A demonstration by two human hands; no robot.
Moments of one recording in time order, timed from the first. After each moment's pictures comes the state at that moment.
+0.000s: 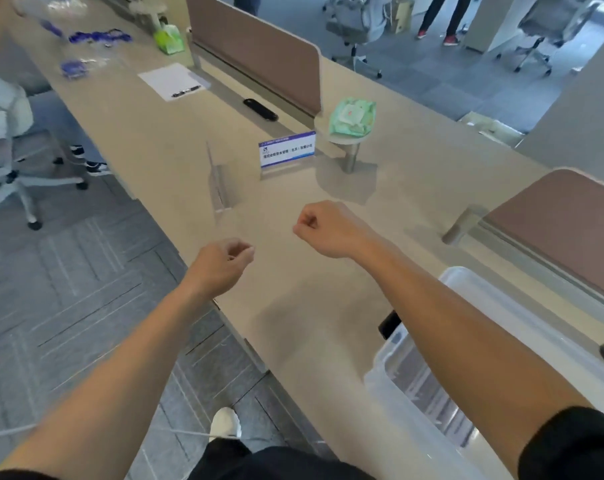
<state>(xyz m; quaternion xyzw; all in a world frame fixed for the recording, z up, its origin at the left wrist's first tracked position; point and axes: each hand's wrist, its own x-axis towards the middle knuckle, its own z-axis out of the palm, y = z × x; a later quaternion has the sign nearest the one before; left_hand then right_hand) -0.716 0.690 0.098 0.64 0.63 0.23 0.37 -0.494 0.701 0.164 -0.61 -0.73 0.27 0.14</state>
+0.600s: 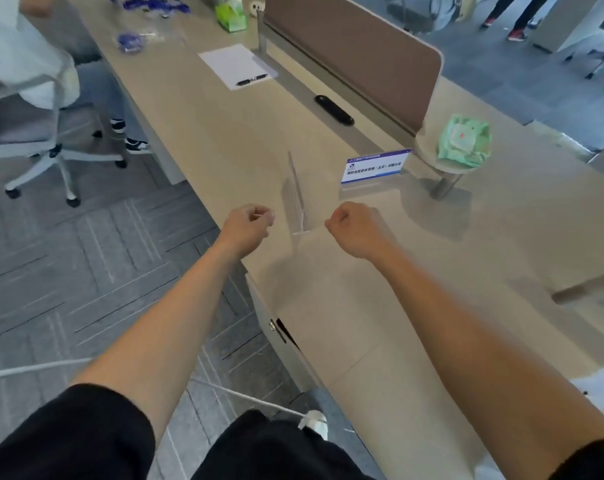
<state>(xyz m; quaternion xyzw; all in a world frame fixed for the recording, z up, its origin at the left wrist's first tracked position) -0.874 0.880 0.084 0.48 0.65 0.33 0.48 -0.660 0.877 0.109 -0.70 -0.64 0.28 0.14</state>
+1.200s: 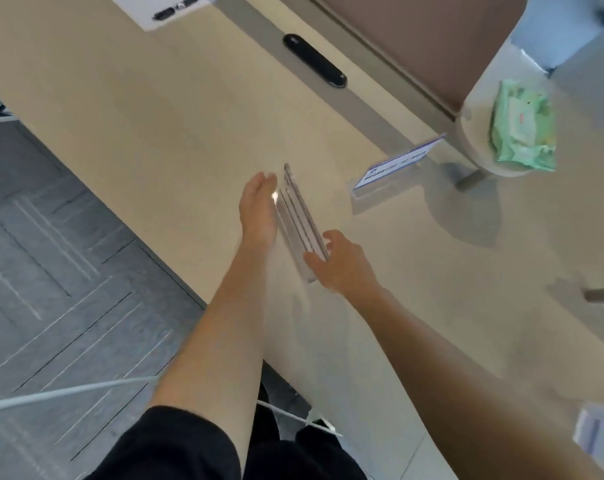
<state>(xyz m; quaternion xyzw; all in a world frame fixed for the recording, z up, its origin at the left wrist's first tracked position) -0.859 1.135 -0.032 0.22 0.58 0.44 0.65 -0.745 1.037 -0.005 -0.81 -0.46 0.36 0.05</state>
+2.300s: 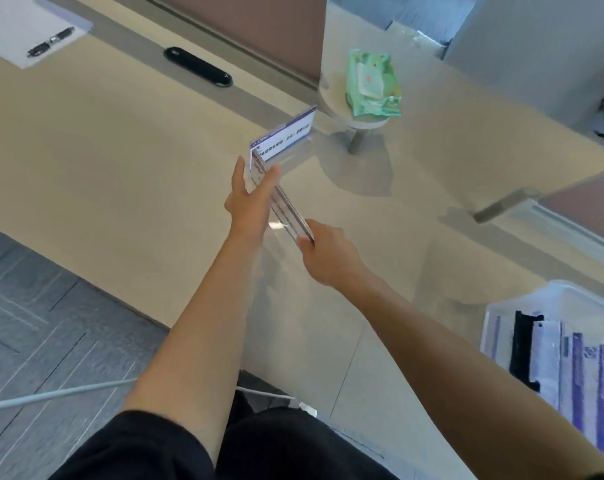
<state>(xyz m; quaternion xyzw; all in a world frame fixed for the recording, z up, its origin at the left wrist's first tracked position) -0.731 1.020 0.037 0.38 0.52 0.33 0.69 -0.641 0.911 0.068 -0.81 -0.50 0.29 0.13</state>
